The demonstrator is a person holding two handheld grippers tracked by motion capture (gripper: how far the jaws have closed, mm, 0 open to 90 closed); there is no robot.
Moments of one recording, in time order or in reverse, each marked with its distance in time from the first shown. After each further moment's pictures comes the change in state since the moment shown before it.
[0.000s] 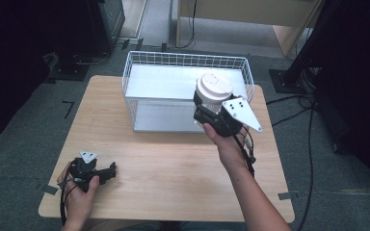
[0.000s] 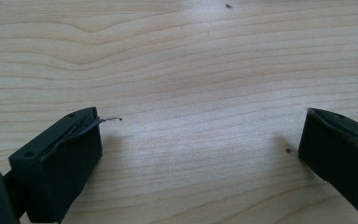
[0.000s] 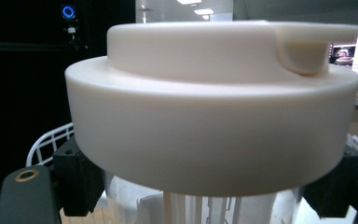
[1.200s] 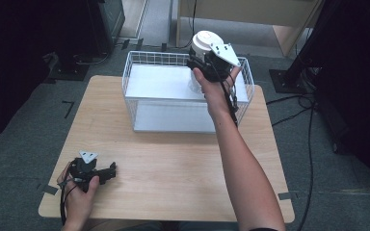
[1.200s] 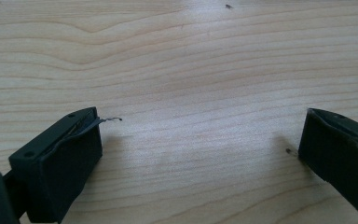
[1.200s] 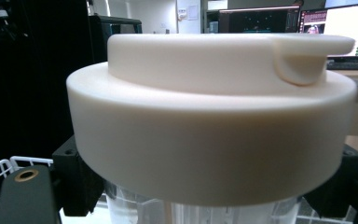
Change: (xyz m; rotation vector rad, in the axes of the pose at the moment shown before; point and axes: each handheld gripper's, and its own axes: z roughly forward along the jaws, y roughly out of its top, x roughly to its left) left arm 0.000 0.000 0.000 -0.002 -0.001 -0.002; right arm -0.018 0.018 0.142 0.084 -0.140 0.021
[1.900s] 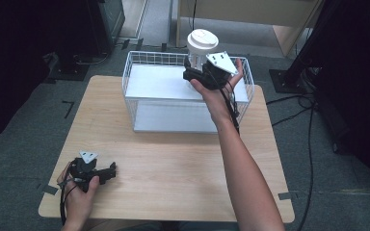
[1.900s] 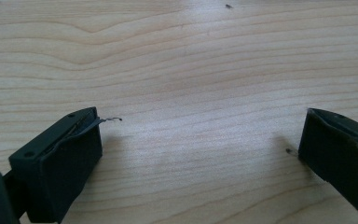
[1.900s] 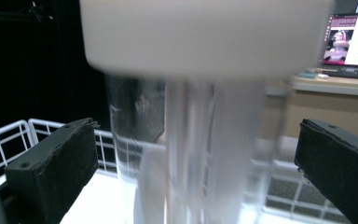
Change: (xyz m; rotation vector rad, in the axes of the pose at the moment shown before) left arm 0.000 0.000 0.000 0.000 0.000 0.000; right arm -0.008 -0.025 -0.010 0.018 0.083 -0.061
